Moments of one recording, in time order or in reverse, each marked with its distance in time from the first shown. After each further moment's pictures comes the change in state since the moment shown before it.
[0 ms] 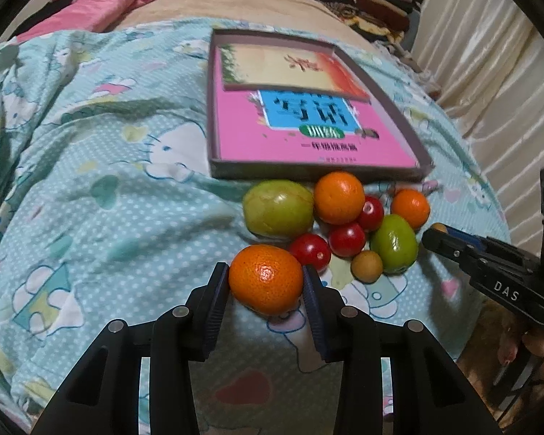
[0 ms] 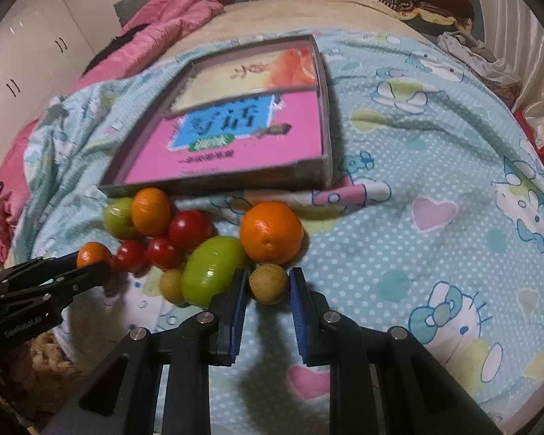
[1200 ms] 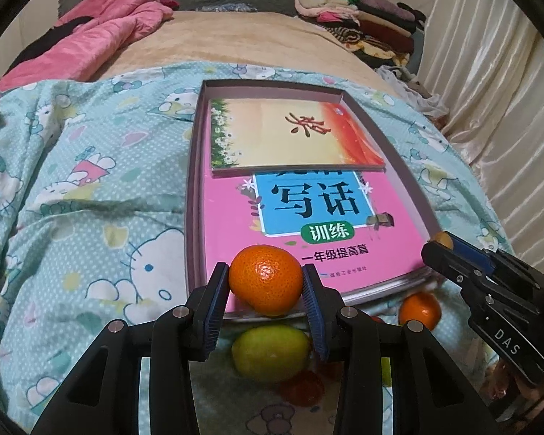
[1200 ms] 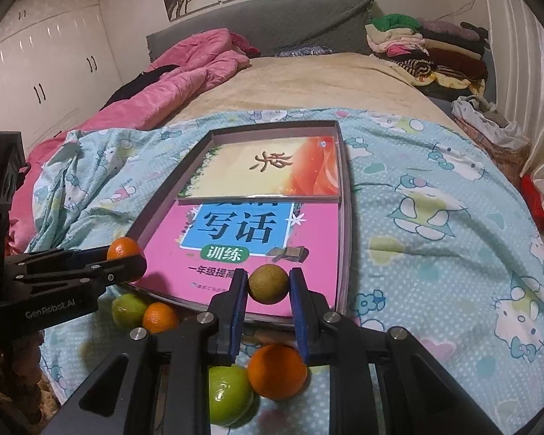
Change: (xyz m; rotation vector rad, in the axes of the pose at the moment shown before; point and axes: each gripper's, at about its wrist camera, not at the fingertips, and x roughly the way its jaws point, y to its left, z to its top) left arm 0.030 -0.014 0.079 0.026 -0.101 0.051; right arm 0.011 0.010 0.064 -0.112 -0.201 0.002
